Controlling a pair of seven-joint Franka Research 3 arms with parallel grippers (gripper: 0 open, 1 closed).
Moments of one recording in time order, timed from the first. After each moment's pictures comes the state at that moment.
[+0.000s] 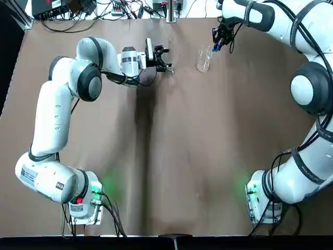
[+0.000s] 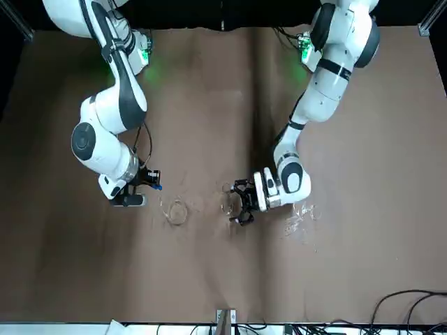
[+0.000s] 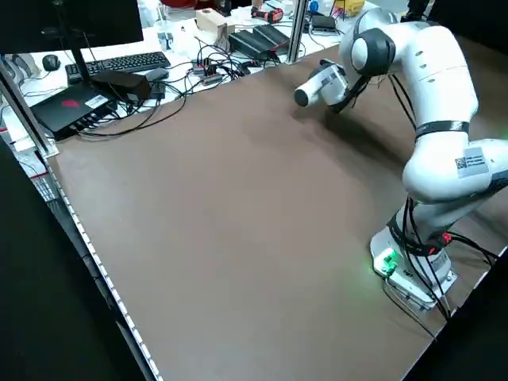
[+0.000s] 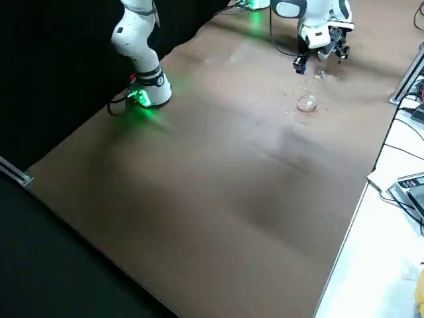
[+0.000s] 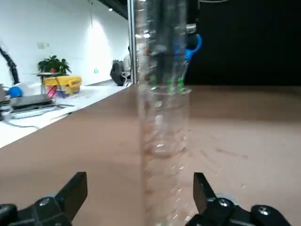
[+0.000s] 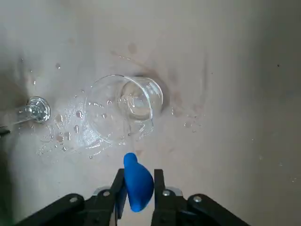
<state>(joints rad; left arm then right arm) -0.37 0.99 -0.11 -1.49 -1.94 2.10 2.59 0.38 0.37 -0.06 -1.72 0.25 2.08 0.23</state>
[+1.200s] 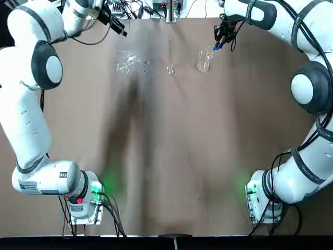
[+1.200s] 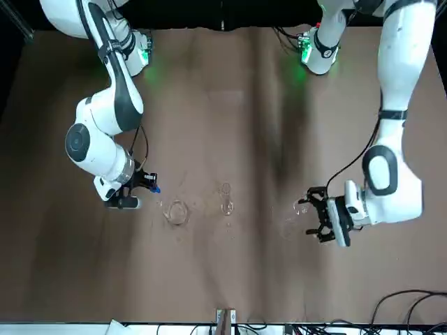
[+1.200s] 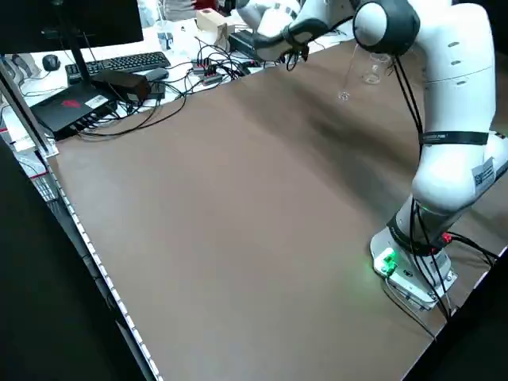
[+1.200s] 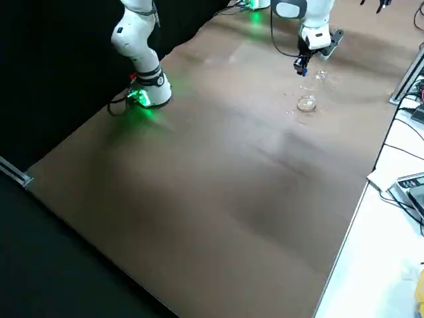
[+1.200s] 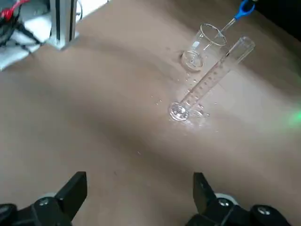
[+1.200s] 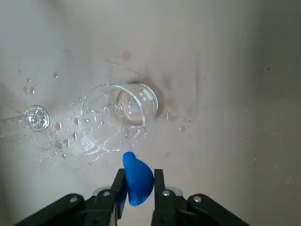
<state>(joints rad) -0.04 0.62 -0.08 -1.48 -0.86 2.00 1.38 0.37 0.37 -0.07 -1.71 0.25 2.08 0.24</state>
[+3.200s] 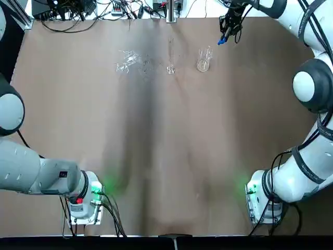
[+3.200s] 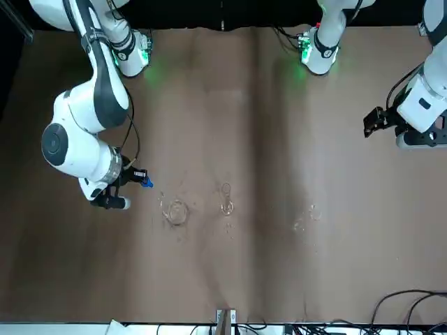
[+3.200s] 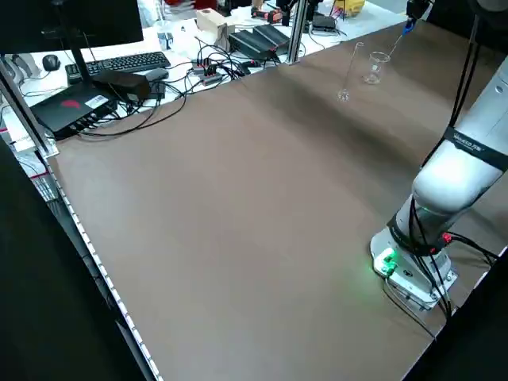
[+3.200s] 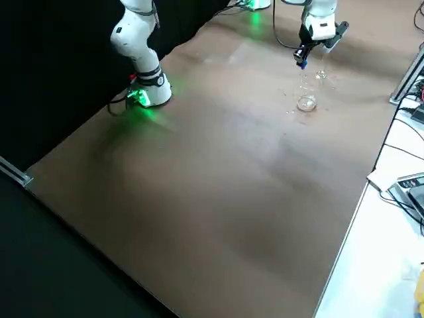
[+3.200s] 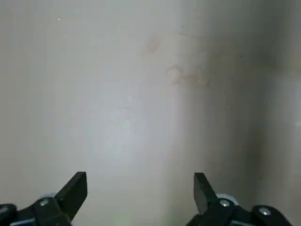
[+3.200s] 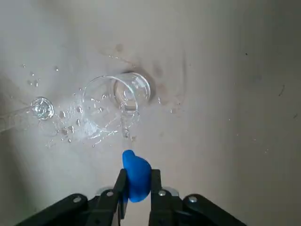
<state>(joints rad) -0.02 0.01 -0.09 -1.64 0.03 1.62 -0.11 0.33 0.37 -0.08 -1.57 0.25 1.85 0.28</state>
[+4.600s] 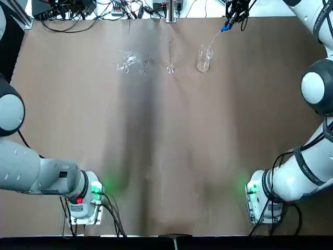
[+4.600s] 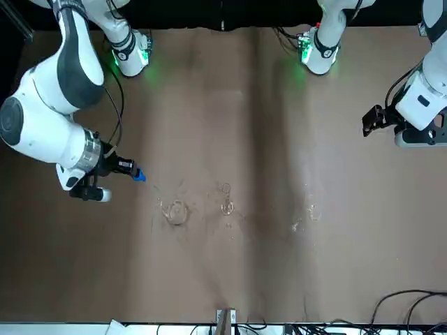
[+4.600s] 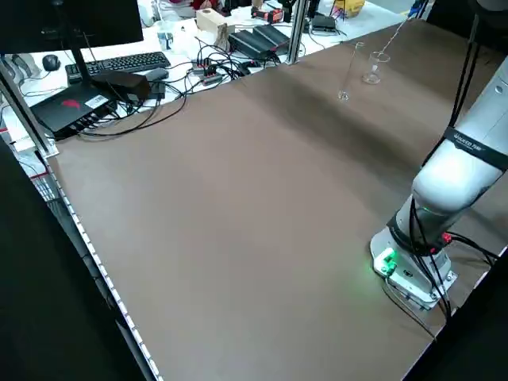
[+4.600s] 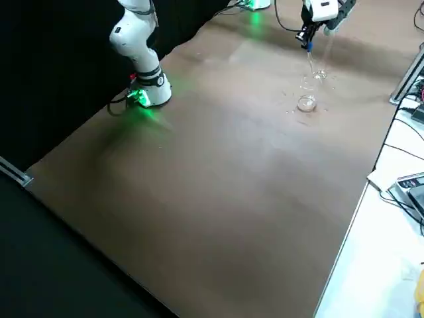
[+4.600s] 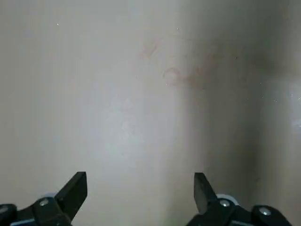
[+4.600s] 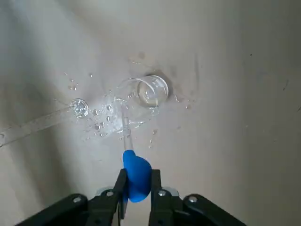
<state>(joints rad) -0.03 0.01 -0.10 -1.63 0.03 1.62 -0.11 0.29 0.30 -0.08 -1.52 0.34 1.78 0.29</state>
